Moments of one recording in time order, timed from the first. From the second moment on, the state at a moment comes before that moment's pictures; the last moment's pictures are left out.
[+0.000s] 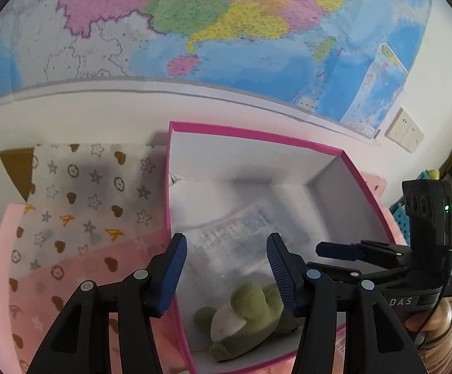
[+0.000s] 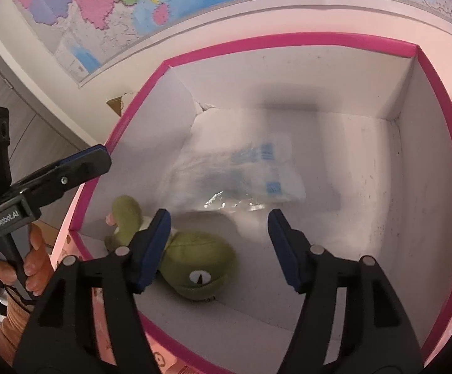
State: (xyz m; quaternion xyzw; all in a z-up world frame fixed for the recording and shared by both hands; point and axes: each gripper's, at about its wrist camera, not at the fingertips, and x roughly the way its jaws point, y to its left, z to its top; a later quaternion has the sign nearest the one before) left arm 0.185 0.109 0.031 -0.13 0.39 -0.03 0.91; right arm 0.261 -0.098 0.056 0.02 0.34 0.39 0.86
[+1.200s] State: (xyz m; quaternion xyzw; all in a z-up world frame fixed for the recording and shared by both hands) left arm 0.109 -0.009 -0.054 -0.20 0.48 -0.23 0.82; right arm 0.199 -0.266 -0.045 0.13 0.38 0.38 0.83
